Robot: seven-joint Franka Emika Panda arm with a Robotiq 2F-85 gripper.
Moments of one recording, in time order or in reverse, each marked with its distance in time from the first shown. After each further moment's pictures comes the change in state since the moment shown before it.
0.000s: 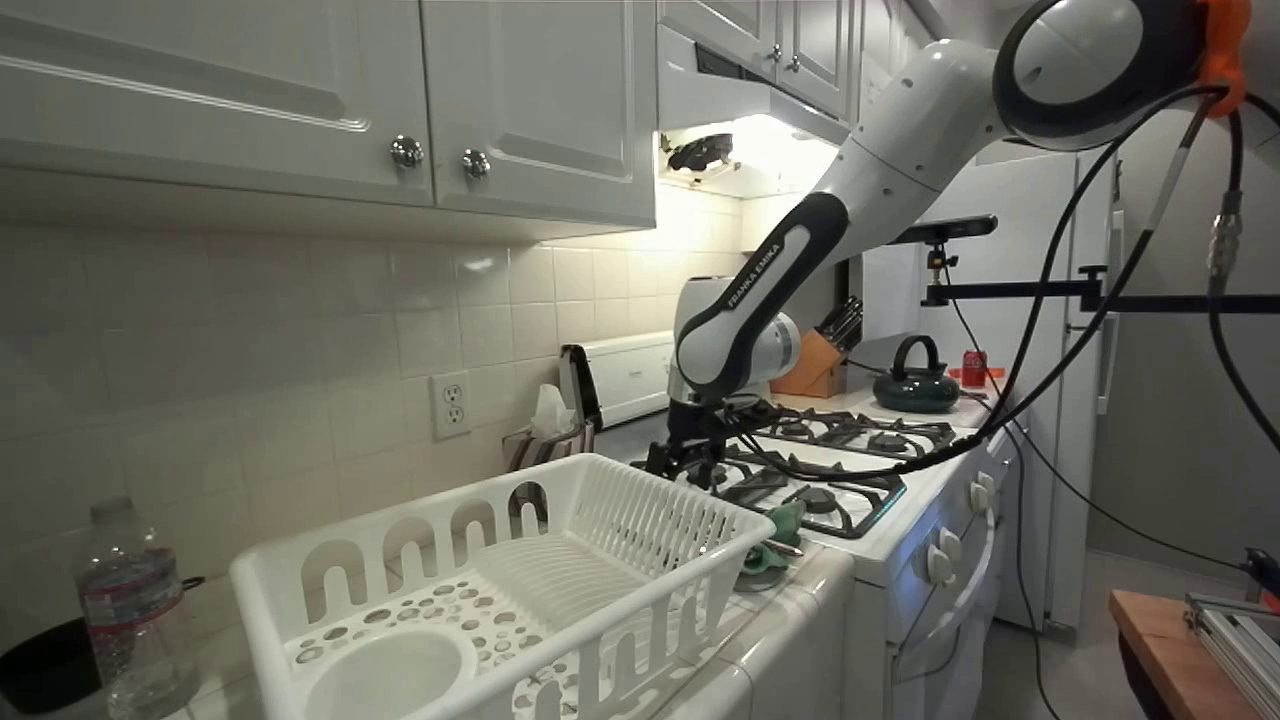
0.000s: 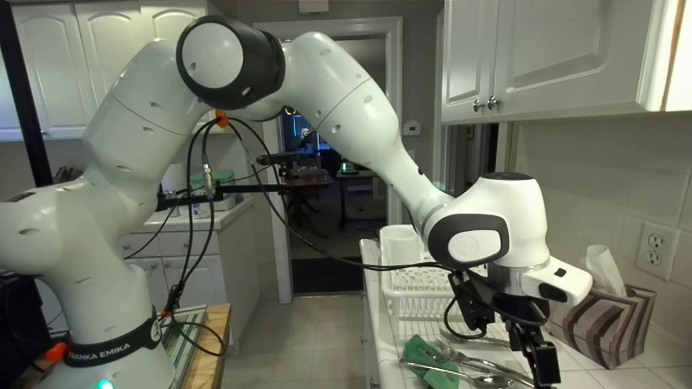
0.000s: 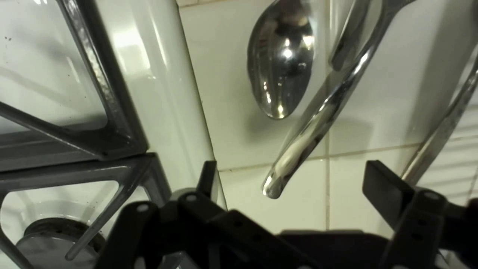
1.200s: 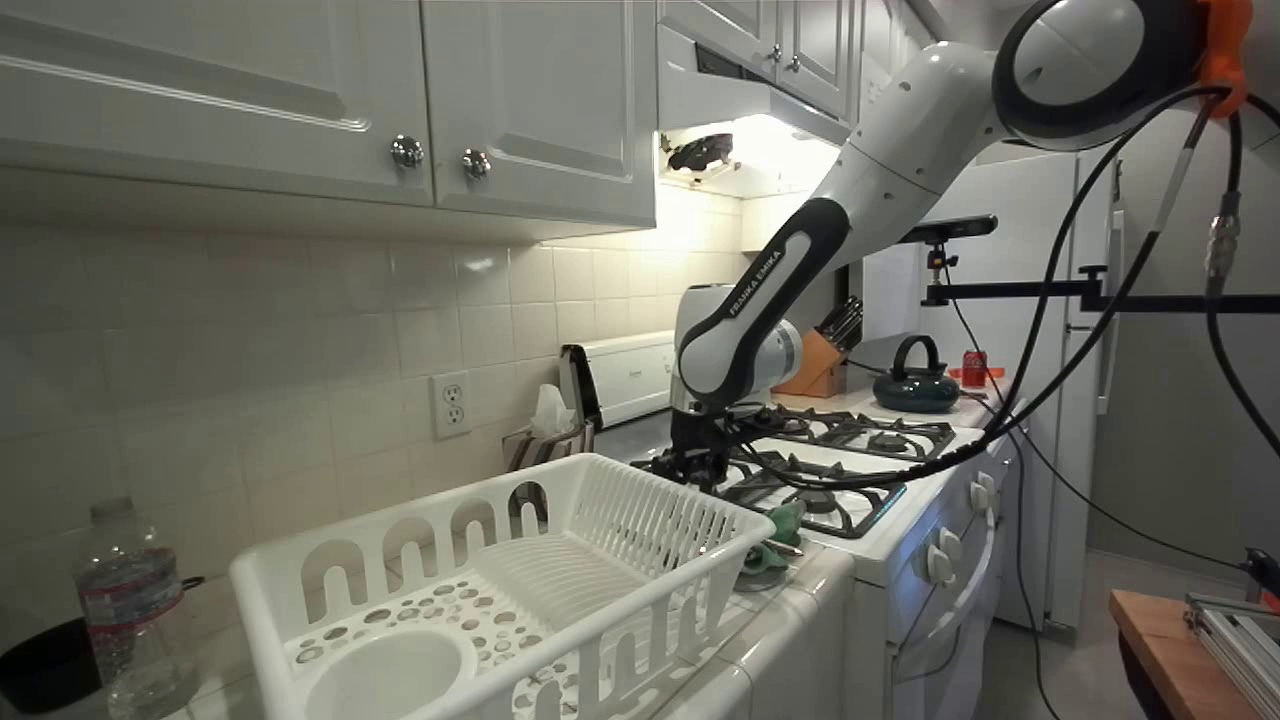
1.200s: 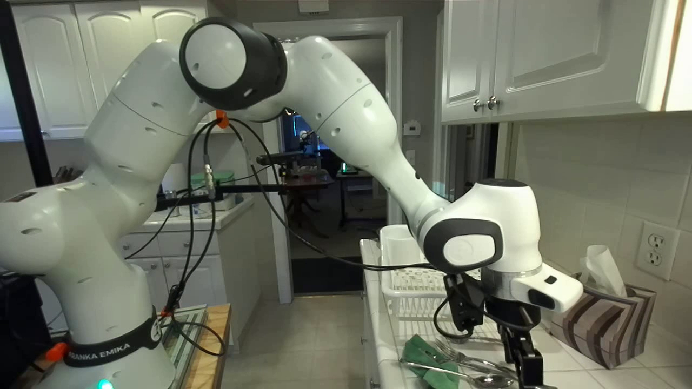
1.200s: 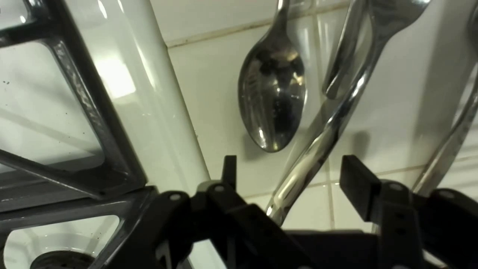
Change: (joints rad) arm 0.017 0.004 -0.010 -0.021 0.000 -0.006 0.062
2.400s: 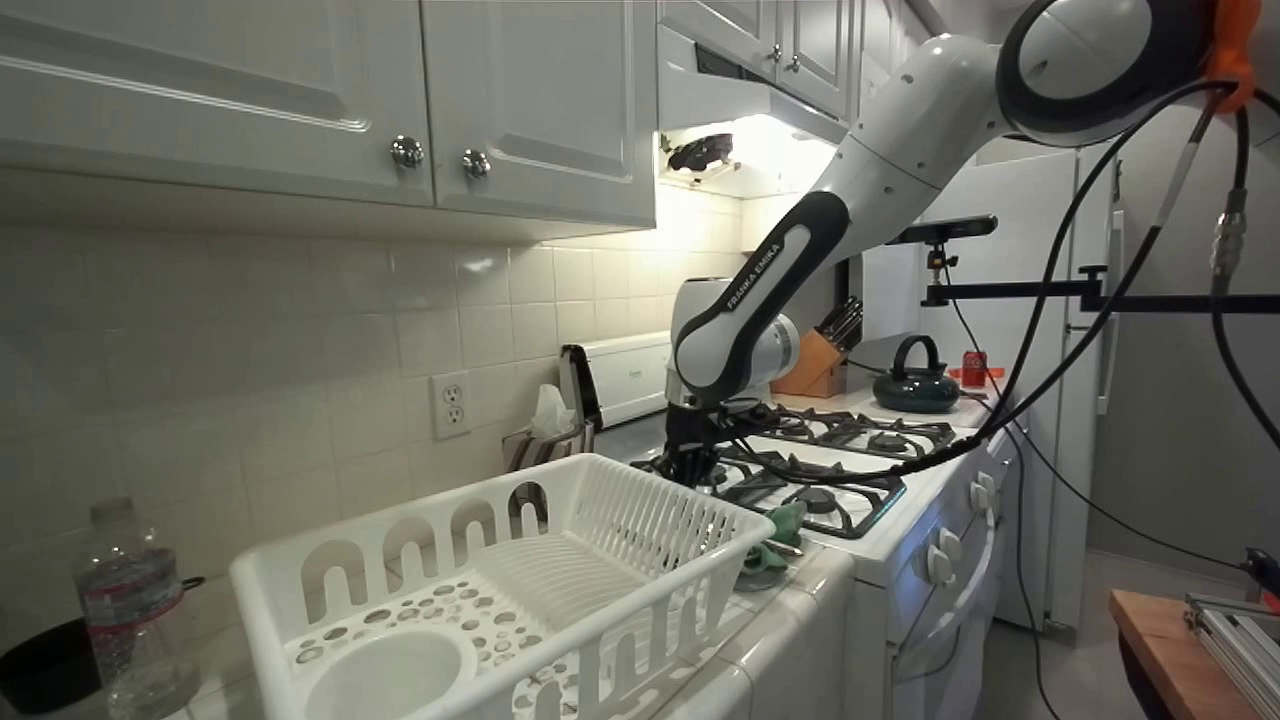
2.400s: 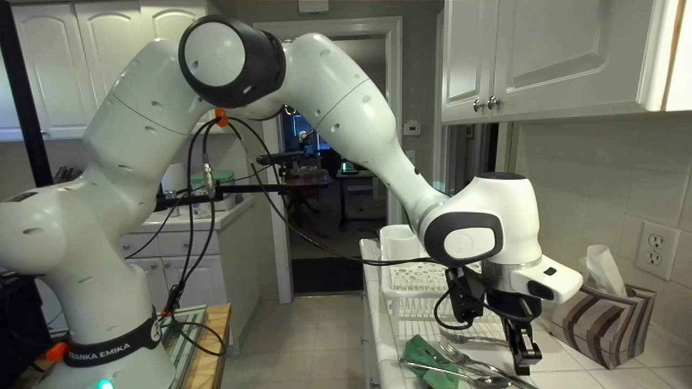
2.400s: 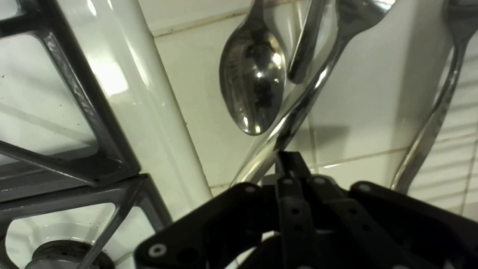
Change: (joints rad) arm 0.011 -0.012 -0.003 0.005 0.000 0.001 0.030
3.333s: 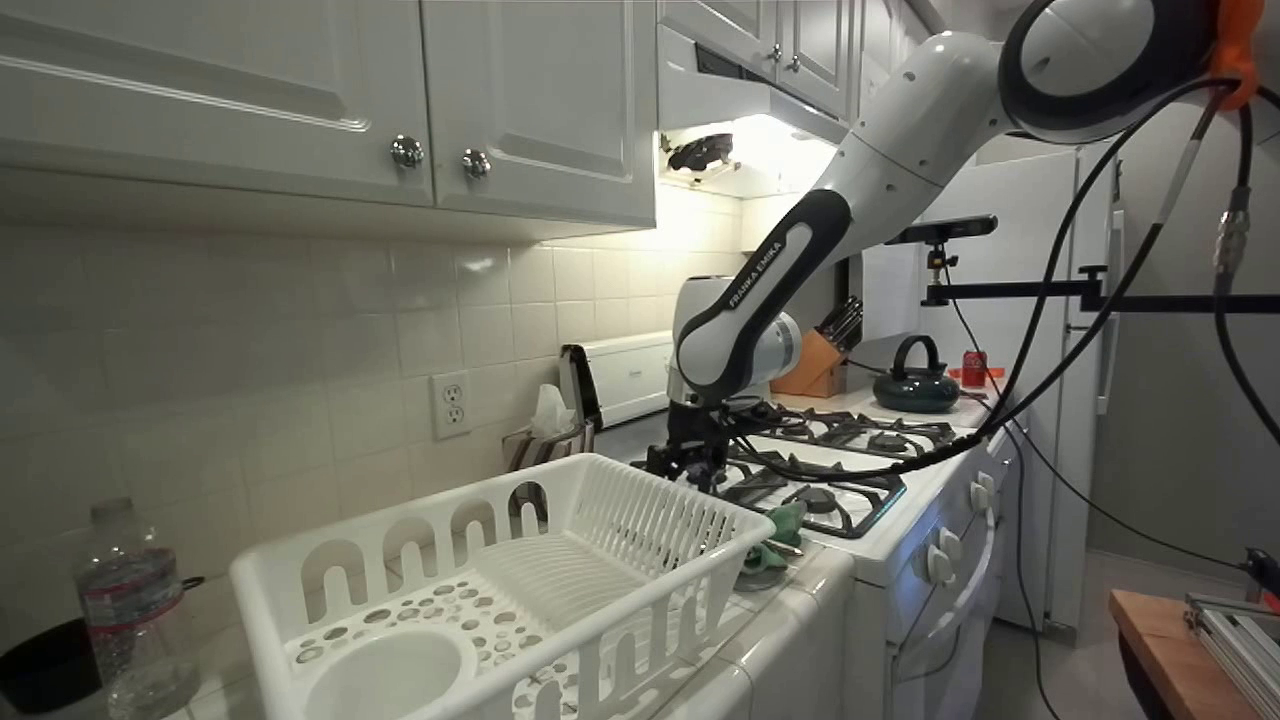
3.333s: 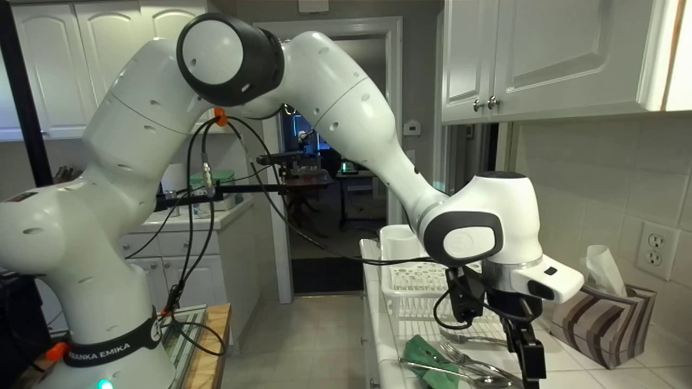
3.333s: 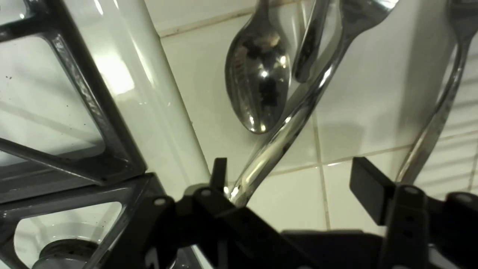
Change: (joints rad) arm 0.000 -0.007 -0.004 -0.008 0.000 0.003 0.005
